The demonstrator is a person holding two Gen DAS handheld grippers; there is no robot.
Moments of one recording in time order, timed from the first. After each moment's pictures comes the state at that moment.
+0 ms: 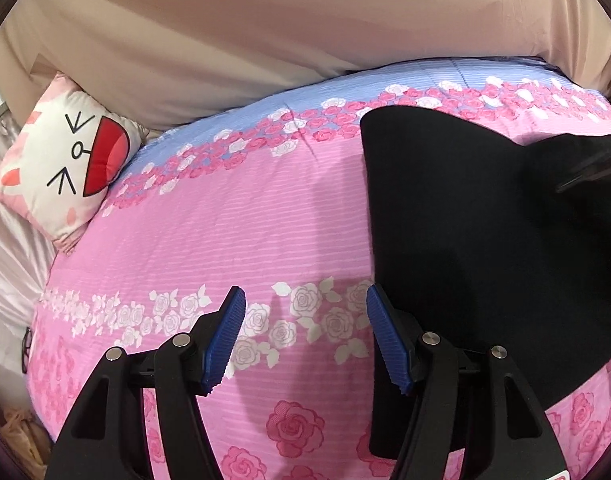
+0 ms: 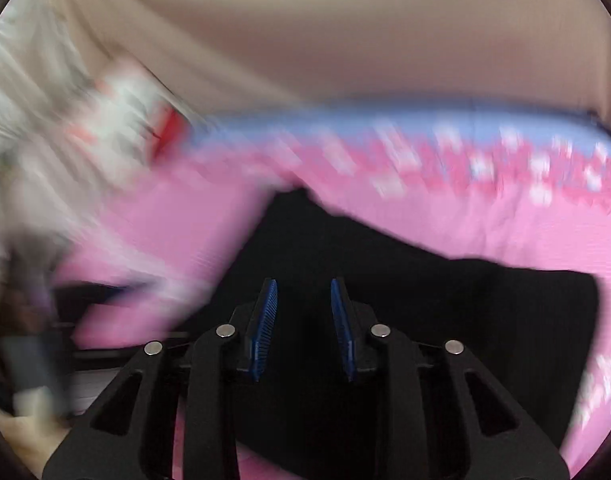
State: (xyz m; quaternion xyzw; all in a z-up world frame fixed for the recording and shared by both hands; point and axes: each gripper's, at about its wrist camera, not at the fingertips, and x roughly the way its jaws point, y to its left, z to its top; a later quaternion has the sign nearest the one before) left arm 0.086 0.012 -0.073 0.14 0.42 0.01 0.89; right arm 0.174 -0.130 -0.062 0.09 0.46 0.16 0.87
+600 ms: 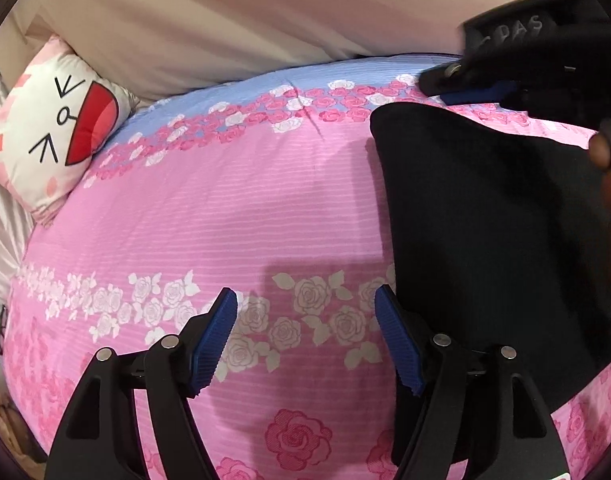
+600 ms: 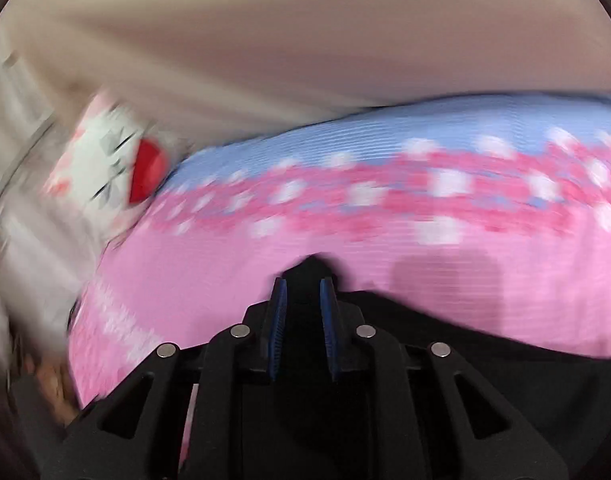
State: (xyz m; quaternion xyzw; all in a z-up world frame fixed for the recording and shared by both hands) left arm 0.102 0.032 -0.085 0.09 0.45 0.00 0.89; right arm 0.214 -0.049 -0.019 0.07 0.44 0.19 0.87
